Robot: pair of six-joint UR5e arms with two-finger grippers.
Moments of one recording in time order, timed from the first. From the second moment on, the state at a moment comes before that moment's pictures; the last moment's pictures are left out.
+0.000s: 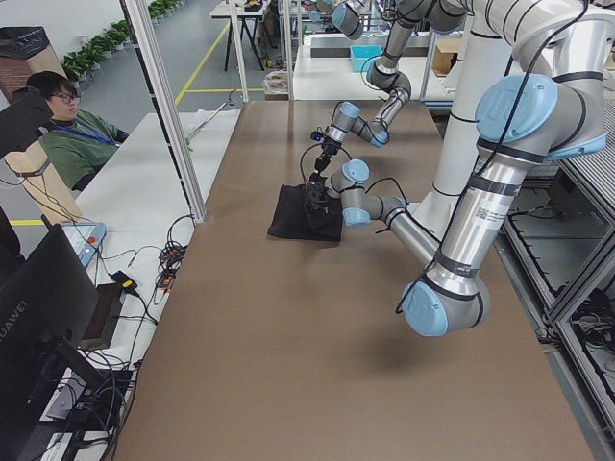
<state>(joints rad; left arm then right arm) -0.61 -2.08 -1.74 -2.21 -1.58 -1.91 0.61 -1.19 1.74 -0.83 1.62 1.72</state>
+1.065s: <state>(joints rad) -0.63 -2.12 -1.68 -2.21 -1.55 -1.90 0.64 -1.19 1.73 -0.83 1.63 1.69</state>
